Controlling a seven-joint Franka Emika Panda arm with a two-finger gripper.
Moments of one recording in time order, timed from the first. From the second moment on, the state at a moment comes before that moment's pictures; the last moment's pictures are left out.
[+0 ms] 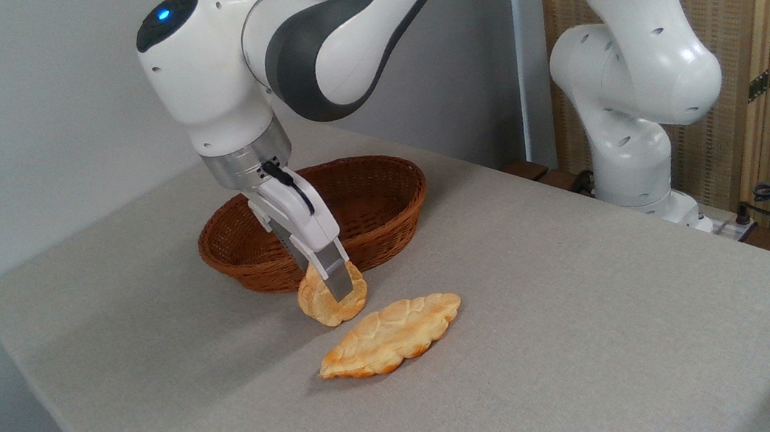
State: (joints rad) arm -0.18 0.02 -0.03 -1.98 -0.11 1.83 0.73
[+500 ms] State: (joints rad) arm -0.18 0.02 -0.02 -1.98 -0.09 1.83 0.73
